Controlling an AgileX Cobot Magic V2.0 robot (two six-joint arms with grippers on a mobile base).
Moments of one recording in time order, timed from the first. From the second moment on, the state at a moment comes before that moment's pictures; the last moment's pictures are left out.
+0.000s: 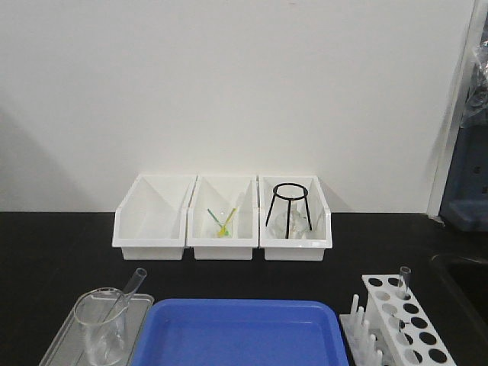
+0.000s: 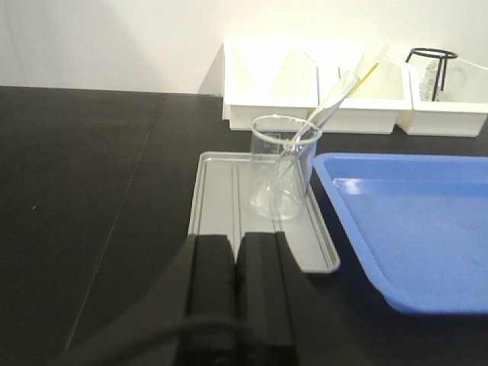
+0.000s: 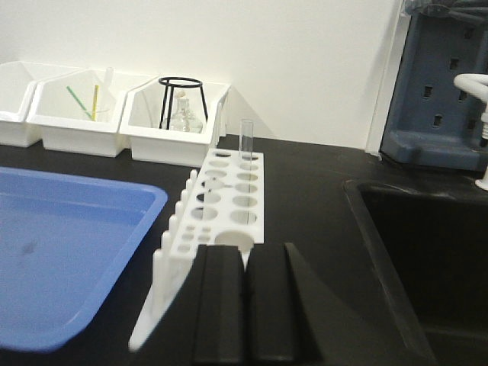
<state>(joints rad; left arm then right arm) -0.02 -0.01 0.03 0.01 0.21 -0.10 0.07 -0.01 0.03 -0.02 0.14 -0.09</state>
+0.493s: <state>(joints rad) -0.02 -0.01 0.03 0.01 0.21 -0.10 0.07 -0.01 0.03 -0.02 0.14 -0.09</state>
